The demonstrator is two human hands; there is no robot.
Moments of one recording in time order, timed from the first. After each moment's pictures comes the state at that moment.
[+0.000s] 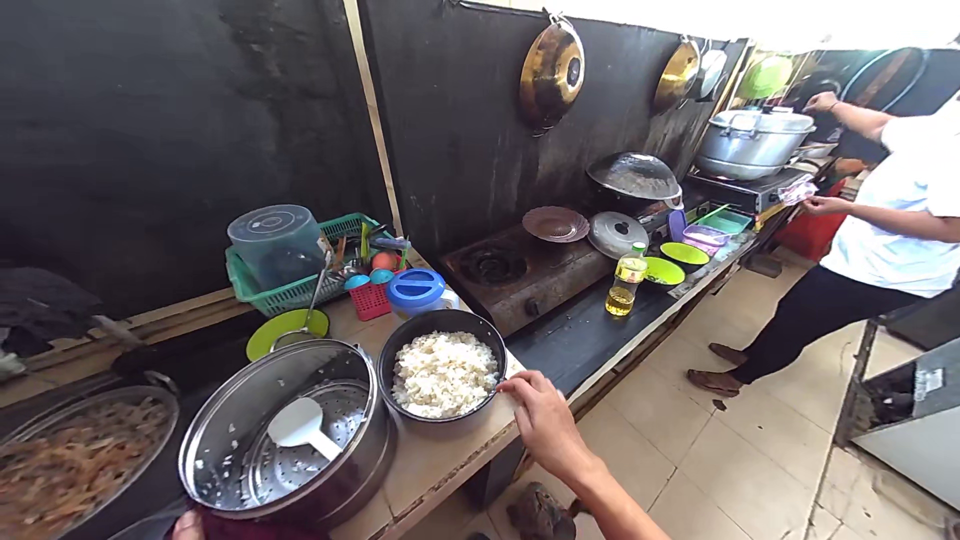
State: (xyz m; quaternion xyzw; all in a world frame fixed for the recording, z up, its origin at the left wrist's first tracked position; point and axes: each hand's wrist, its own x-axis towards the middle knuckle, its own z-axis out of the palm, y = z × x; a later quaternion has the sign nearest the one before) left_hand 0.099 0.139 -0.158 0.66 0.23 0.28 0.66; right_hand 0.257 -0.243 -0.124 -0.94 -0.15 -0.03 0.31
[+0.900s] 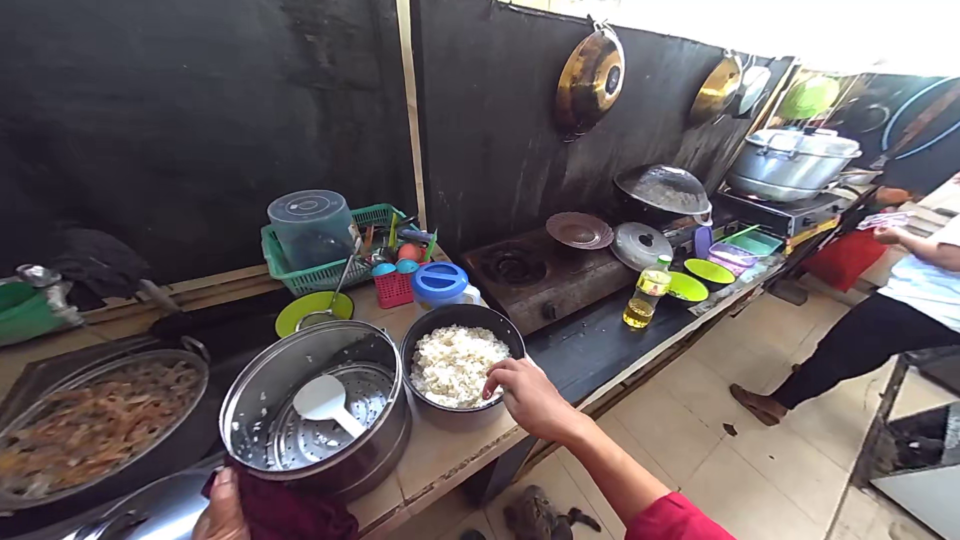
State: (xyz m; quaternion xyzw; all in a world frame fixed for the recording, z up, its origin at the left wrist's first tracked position) left_hand 0.097 0.134 -0.156 0.64 0.24 0.29 0.67; right_hand 0.298 -0.208 -0.099 -0.91 -0.31 0.13 0.25
